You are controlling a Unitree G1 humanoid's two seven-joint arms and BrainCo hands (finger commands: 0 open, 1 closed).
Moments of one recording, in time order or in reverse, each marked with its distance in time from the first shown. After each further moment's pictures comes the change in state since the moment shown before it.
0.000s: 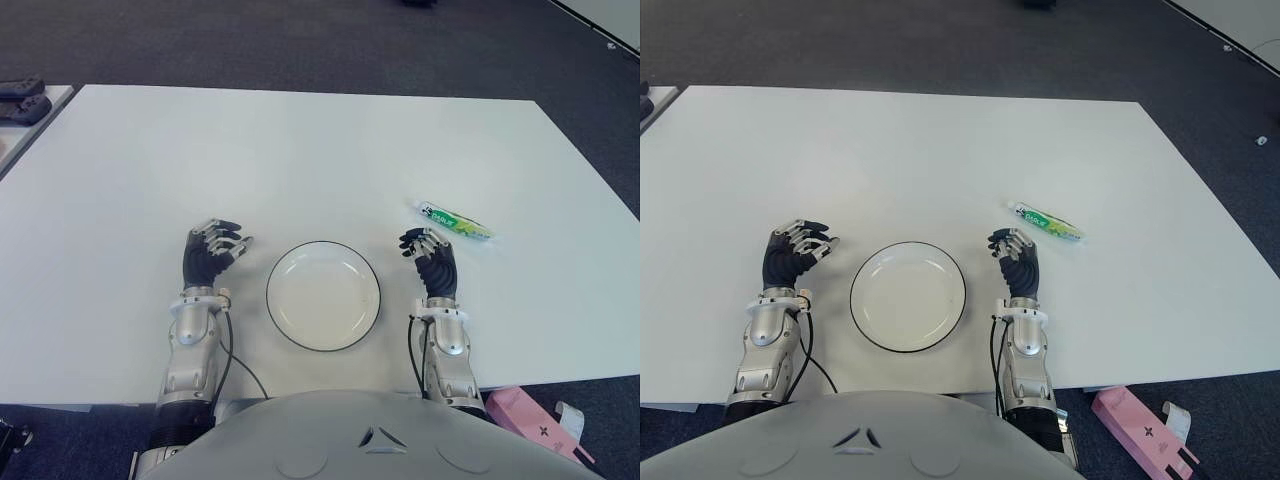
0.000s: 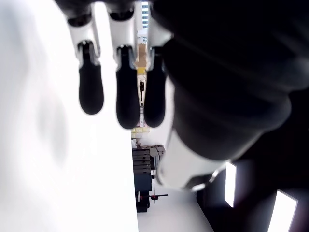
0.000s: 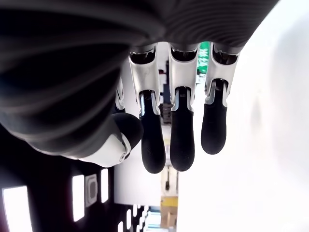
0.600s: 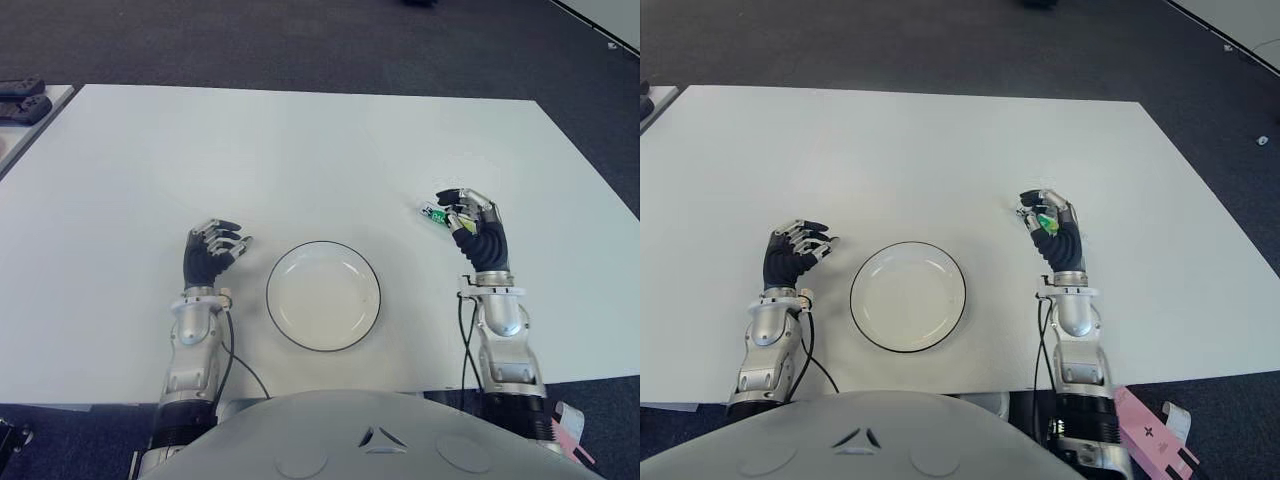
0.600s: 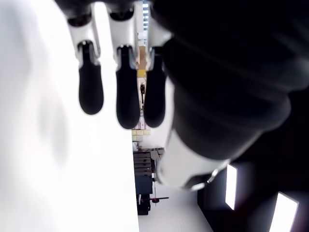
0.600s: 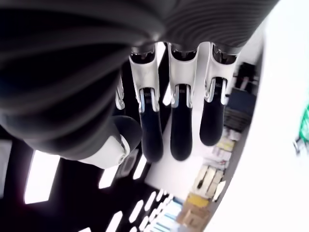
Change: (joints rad) left arm 0.000 -0.011 -0.002 0.000 0.015 0.001 0.019; right arm -0.061 -0.272 -0.059 -0.178 -0.149 0.004 0.071
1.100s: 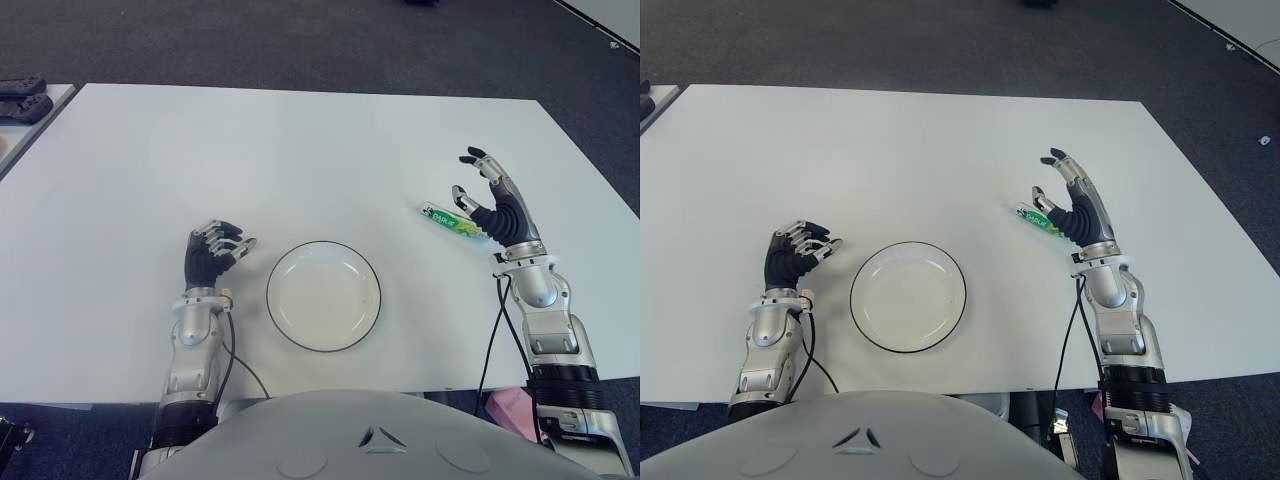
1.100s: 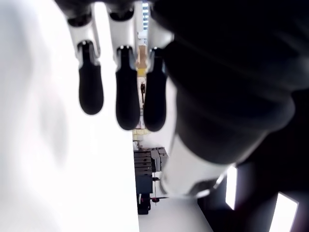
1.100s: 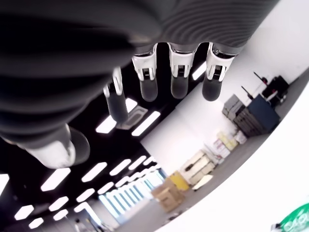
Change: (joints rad) left arm 0.003 -0.002 0.000 0.005 -0.015 -0.004 -0.011; right arm -0.122 -0.227 -0.013 0.062 -0.137 0.030 0.059
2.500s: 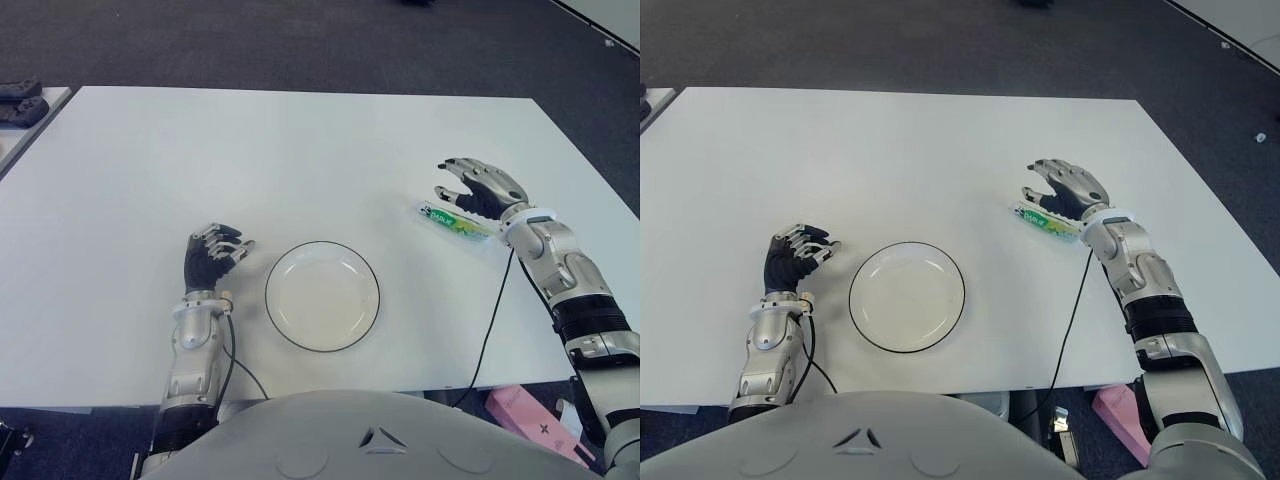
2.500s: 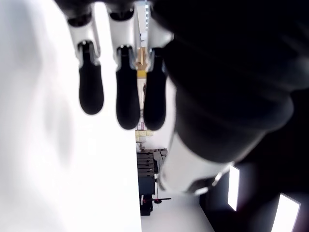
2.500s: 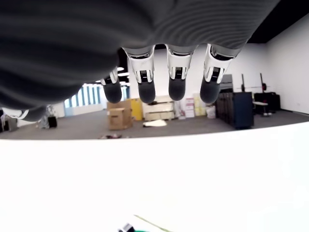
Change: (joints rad) left arm 0.017 -0.005 -0.001 -0.010 0.012 0.003 0.010; right arm -0.385 -0.244 0.331 0.485 -0.388 0.038 0.026
